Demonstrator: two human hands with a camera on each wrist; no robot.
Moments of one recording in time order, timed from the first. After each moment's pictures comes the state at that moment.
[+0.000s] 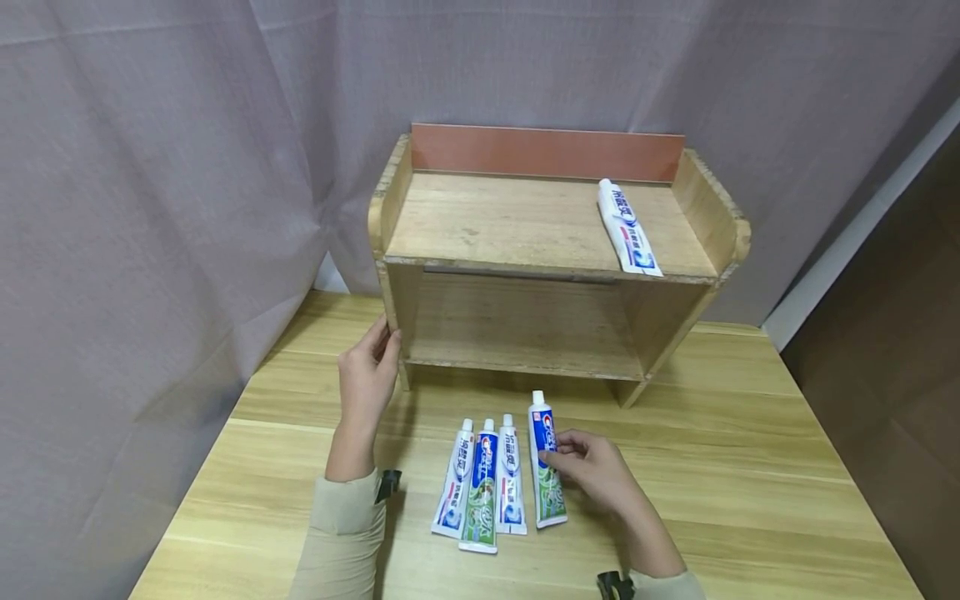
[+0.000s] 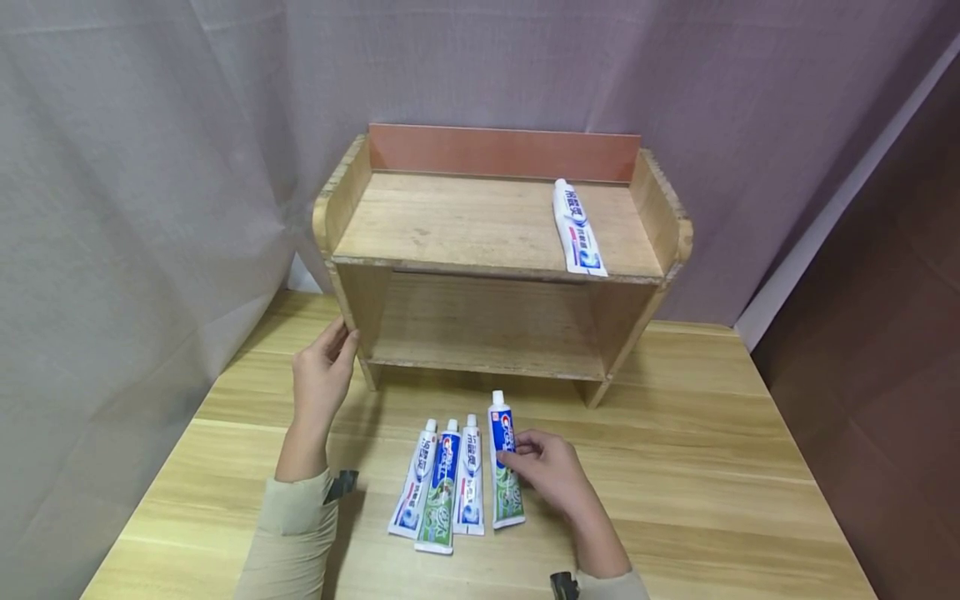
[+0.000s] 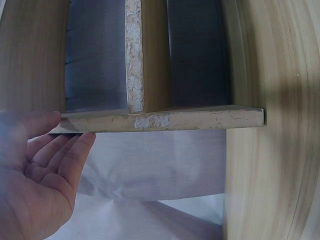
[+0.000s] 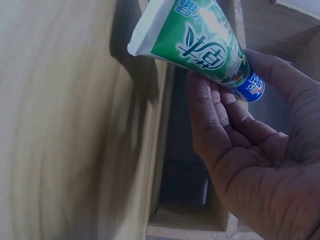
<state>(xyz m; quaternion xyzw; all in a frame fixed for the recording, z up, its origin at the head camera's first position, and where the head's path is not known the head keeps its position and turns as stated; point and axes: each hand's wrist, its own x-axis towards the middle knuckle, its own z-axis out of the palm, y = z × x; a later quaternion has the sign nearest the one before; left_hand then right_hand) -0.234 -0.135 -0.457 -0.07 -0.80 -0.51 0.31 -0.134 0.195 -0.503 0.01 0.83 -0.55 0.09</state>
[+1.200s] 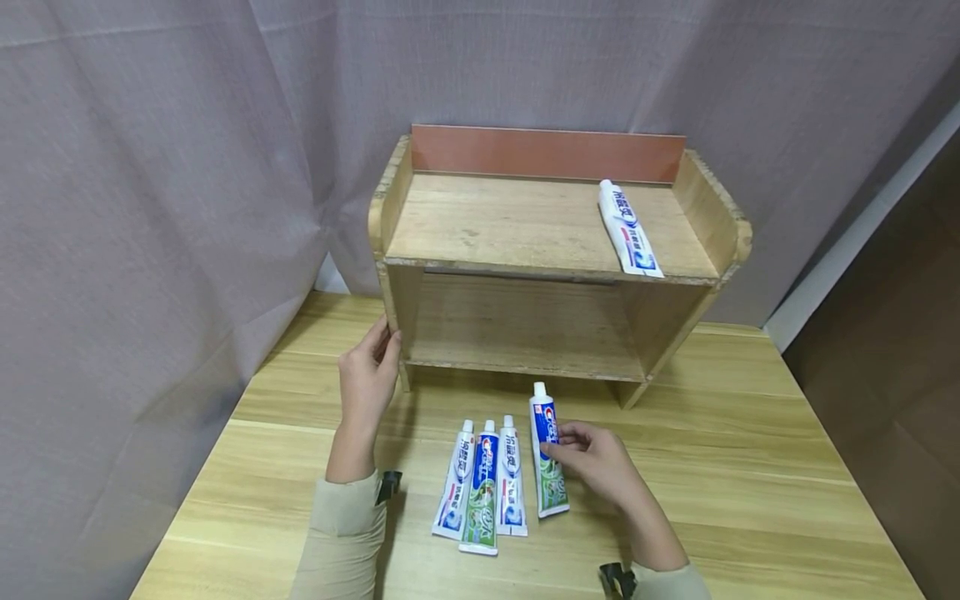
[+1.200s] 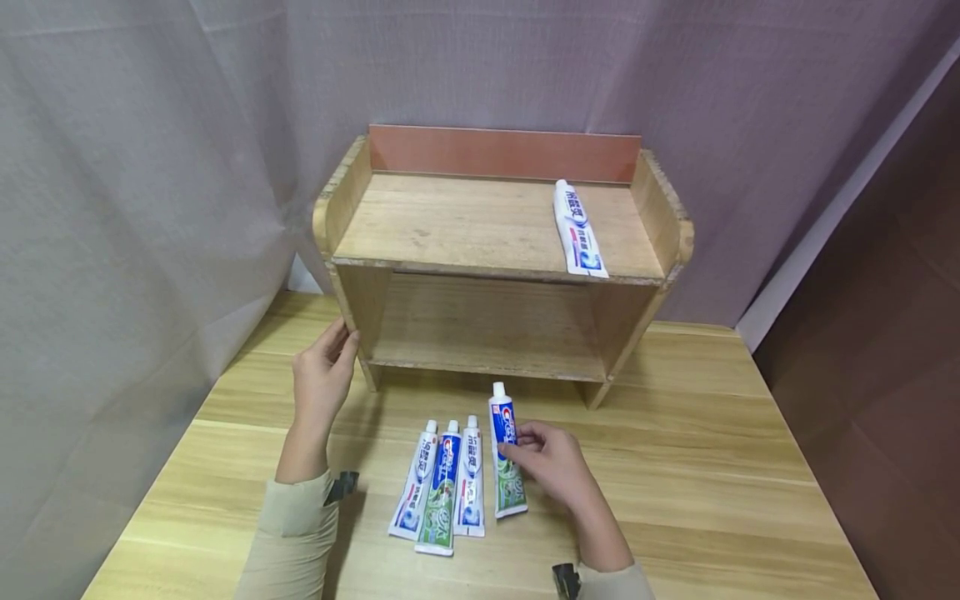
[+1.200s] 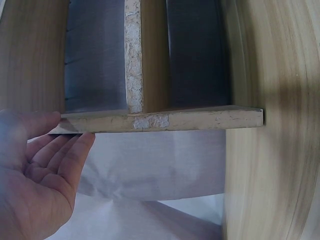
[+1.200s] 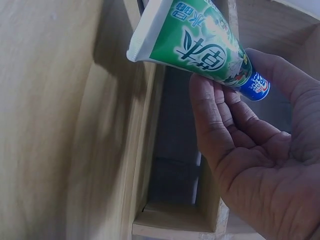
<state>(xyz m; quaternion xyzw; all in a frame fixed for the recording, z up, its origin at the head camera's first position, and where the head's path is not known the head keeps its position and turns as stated) -0.233 -0.134 -0.454 -0.06 -0.80 -0.51 0.30 -0.143 0.196 -0.495 0.01 0.85 -0.52 0.08</state>
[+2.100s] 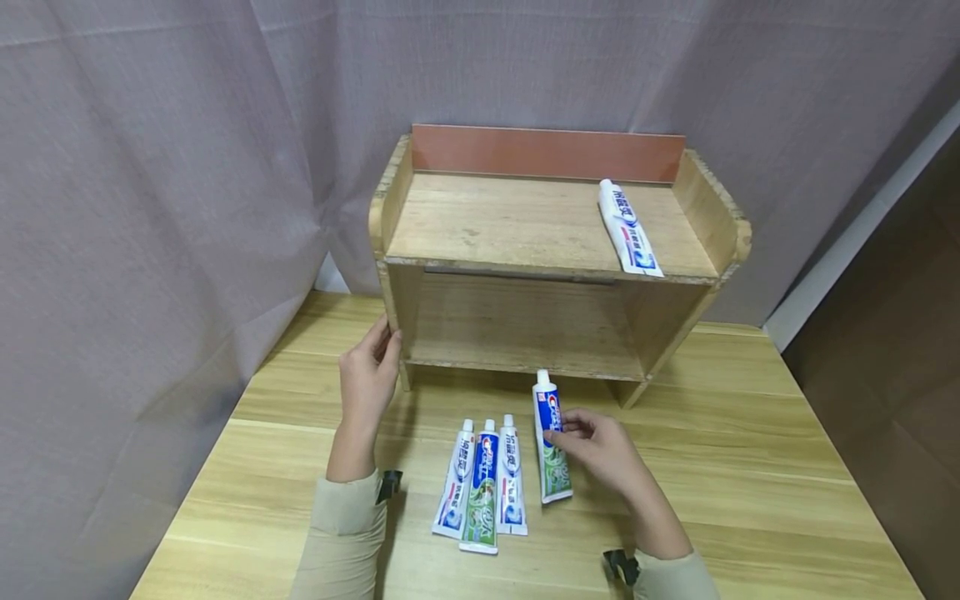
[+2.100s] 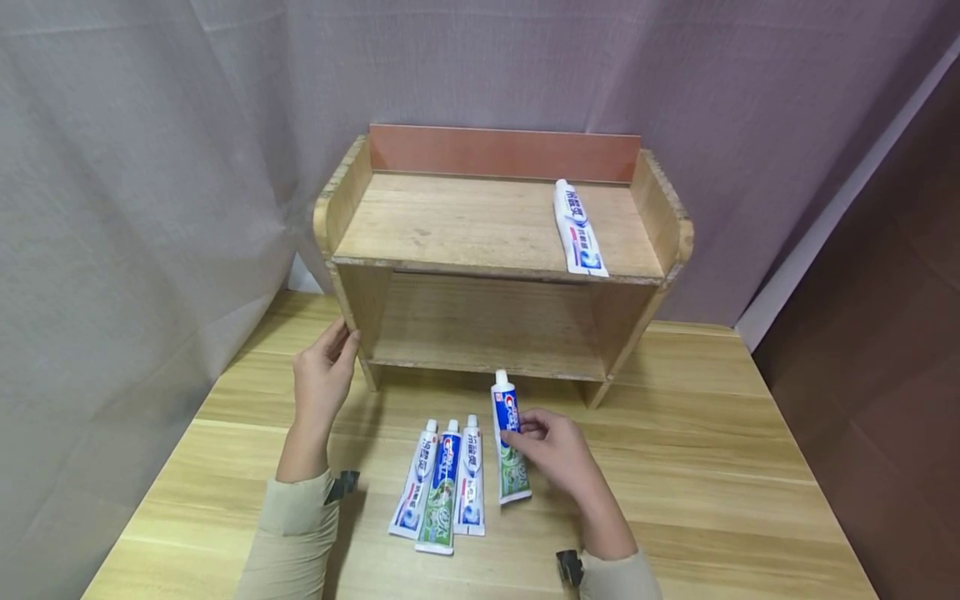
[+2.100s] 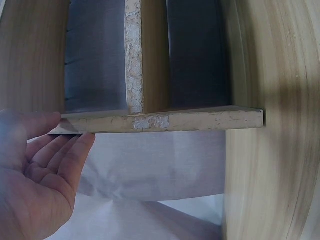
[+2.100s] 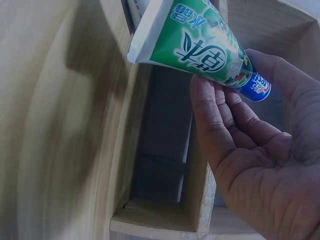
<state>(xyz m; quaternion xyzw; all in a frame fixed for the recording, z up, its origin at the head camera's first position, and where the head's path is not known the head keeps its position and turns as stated) -0.234 -0.134 -0.456 -0.06 -0.80 -0.51 0.30 -0.150 0.199 -0.478 -0.01 0.86 -0.50 0.06</state>
